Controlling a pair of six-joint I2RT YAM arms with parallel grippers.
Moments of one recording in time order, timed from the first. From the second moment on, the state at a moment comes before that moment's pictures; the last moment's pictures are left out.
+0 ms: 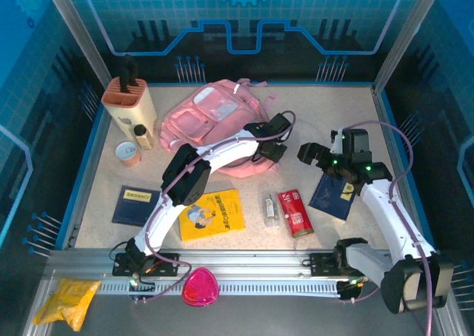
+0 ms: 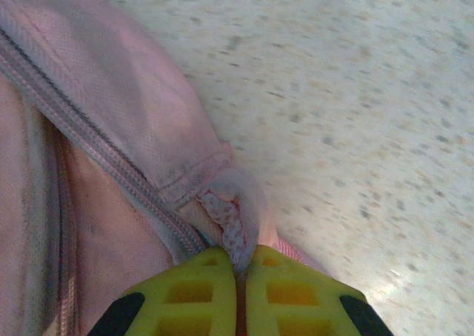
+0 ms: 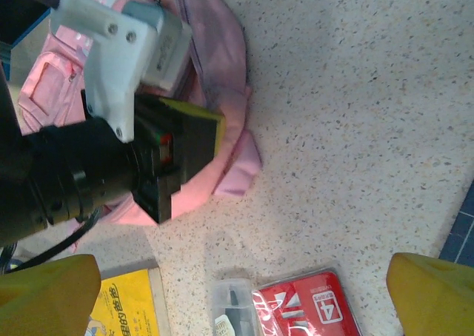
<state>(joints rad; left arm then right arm) -0.78 2.34 1.96 -0.69 -0.09 -0.17 0.08 1.02 0.82 -0.62 -0.33 0.53</state>
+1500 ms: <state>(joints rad) -0.54 1.46 0.89 -0.49 -0.02 -1.06 0.28 1.74 1.17 -0.58 -0.29 0.47</state>
